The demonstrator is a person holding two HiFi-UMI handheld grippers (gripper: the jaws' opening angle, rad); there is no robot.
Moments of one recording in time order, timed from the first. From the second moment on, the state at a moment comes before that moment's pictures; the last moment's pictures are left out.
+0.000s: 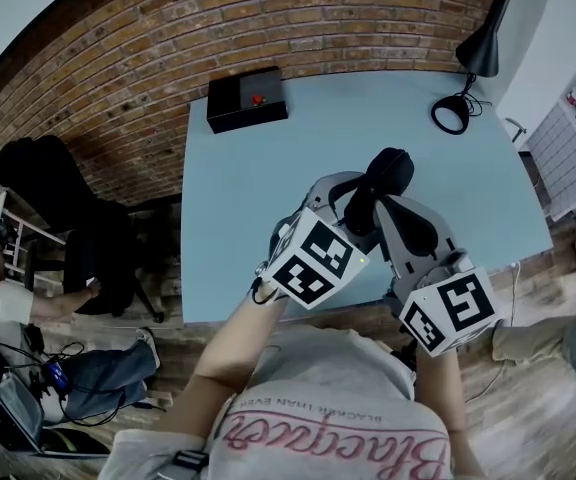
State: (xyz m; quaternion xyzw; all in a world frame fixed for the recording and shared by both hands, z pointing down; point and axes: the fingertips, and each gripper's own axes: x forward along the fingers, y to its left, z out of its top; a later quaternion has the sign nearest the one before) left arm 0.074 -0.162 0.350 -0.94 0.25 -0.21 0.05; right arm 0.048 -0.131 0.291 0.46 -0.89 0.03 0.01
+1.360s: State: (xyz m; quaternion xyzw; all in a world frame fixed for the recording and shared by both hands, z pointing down) left arm 0.046 -0.138 0.327 -0.94 0.18 -0.22 0.19; right arm 0.100 -0.129 0.275 0.52 -0.85 -0.04 0.06
